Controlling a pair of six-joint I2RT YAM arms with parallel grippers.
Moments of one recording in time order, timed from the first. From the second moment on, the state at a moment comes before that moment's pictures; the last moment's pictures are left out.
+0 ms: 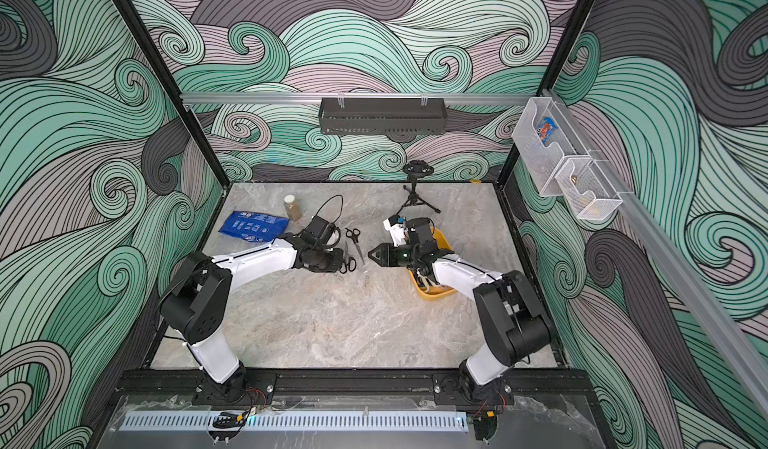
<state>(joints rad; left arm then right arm) -0.56 1.75 1.12 -0.44 0.14 -0.49 0.41 1.60 0.84 0.06 -0.62 0.48</state>
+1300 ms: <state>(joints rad) -0.56 1.66 1.09 -0.37 0.19 -0.55 0.47 1.77 0.91 0.23 -0.72 0.61</state>
